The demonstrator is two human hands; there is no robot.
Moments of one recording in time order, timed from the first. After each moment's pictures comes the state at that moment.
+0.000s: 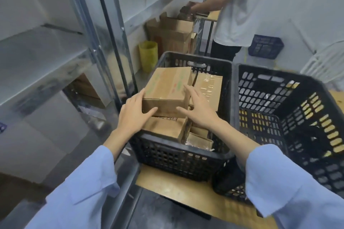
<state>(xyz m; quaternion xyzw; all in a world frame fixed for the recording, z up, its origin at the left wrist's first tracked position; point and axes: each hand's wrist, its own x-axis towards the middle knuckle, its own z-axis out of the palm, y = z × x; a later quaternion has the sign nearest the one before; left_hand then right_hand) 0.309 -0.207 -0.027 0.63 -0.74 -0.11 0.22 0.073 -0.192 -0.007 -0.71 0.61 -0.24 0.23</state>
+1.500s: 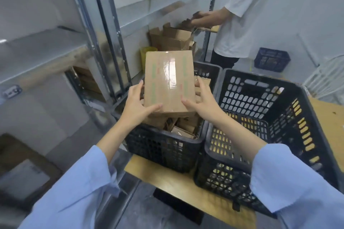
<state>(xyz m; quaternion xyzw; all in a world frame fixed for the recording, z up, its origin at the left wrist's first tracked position) 0.239 -0.121 0.031 0.58 -0.64 -0.30 0.40 0.009 -0.129 0.043 -0.68 0.53 -0.37 0.35</state>
